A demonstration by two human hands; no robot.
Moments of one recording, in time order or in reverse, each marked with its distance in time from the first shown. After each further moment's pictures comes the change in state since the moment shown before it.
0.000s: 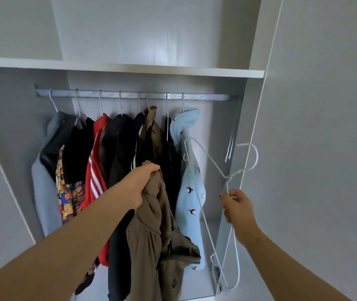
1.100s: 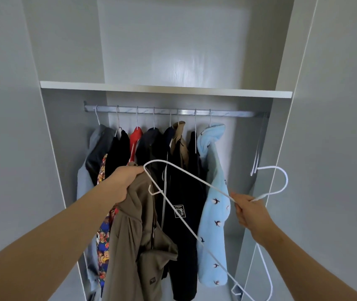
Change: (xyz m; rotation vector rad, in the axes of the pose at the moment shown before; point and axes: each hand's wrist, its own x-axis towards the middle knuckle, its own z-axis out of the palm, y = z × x) left_hand -0.033 0.021 -0.115 0.056 0.251 0.165; right_hand -0.046 -0.044 0.030 0.065 -0.240 0.059
